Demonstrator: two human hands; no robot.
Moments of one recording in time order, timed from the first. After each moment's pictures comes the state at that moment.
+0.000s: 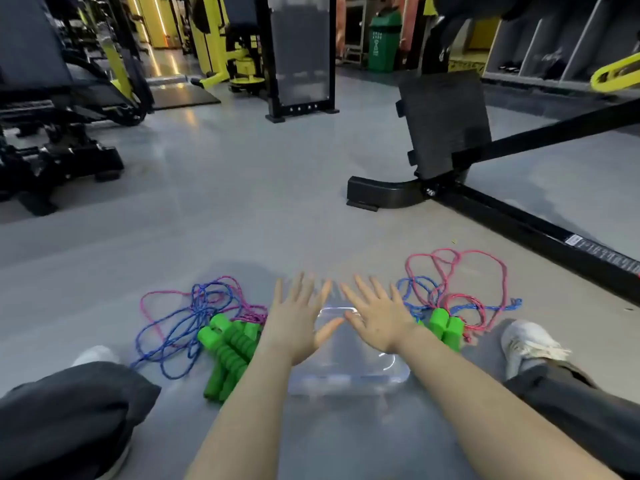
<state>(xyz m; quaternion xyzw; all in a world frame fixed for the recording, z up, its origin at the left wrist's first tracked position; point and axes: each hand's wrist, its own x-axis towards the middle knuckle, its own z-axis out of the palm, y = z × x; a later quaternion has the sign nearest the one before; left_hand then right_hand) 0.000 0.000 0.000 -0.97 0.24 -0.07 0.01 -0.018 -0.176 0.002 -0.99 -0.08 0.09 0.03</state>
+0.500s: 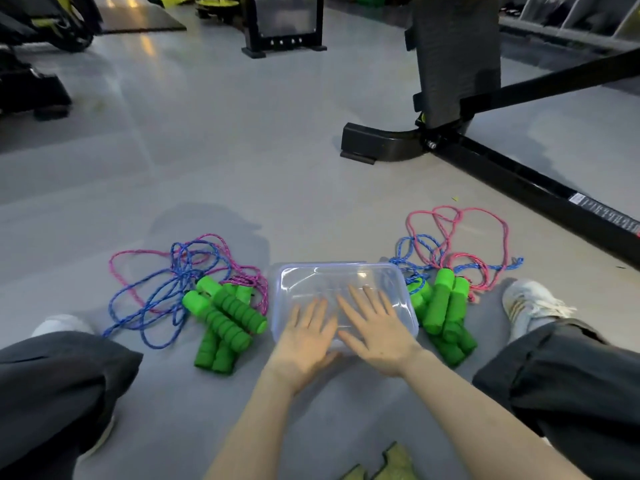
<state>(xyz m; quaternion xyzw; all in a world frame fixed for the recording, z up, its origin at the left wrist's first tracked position) -0.019 0.013 -0.115 -0.92 0.38 -0.08 0.03 -0.047 -0.158 -0.089 -0.99 -0.11 0.09 0.00</state>
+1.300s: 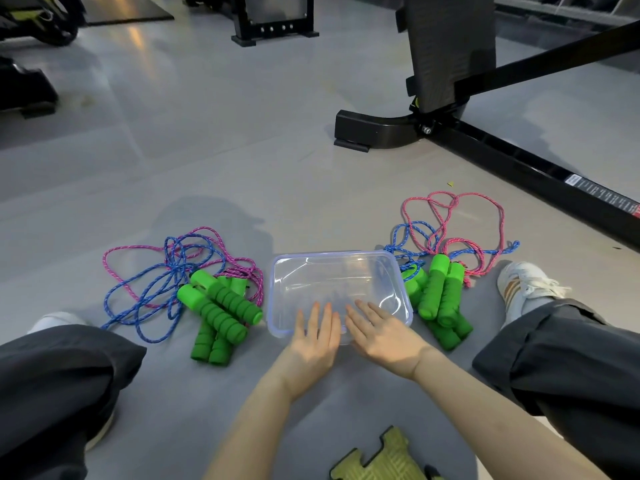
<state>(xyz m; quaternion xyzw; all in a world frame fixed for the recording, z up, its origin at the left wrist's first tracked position) -0.041 0.008 -0.147 -0.87 0.42 -0.23 0.08 -0.062 -0.177 -0.115 -0.93 -0.33 -0.15 -0.12</state>
